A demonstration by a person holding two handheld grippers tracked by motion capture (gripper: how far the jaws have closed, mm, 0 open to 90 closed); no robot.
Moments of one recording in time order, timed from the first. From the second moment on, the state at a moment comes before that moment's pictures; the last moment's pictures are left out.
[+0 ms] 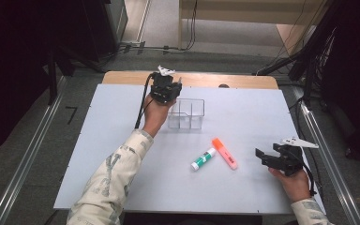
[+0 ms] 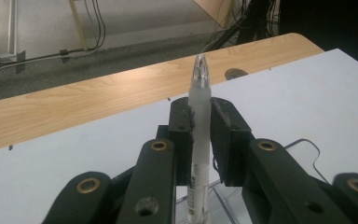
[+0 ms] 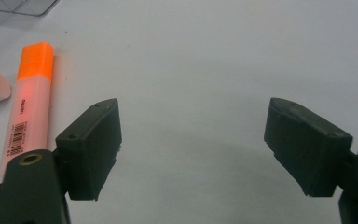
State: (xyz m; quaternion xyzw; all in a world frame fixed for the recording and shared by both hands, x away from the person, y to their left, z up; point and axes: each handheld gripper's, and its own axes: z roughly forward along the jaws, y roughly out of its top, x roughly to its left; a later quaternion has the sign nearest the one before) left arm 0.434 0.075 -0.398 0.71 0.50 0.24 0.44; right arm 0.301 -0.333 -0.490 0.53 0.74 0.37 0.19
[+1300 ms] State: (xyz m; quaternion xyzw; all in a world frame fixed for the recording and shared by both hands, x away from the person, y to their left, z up) left arm 0.358 0.130 -0.419 0.68 0.50 0.25 0.47; right arm 0.301 -0.330 -0.490 0.53 0.74 0.36 0.20
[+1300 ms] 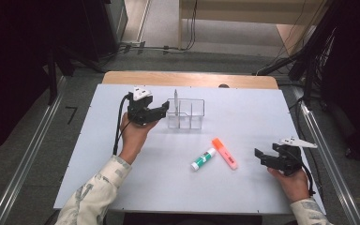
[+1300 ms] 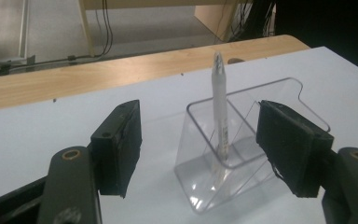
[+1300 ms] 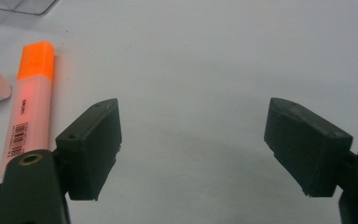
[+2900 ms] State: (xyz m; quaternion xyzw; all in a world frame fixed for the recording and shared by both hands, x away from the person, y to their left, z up) left arm 0.284 0.194 -0.467 0.67 0.55 0.25 0.43; right arm 0.300 -0.326 -0.489 0.52 0.74 0.37 0.19
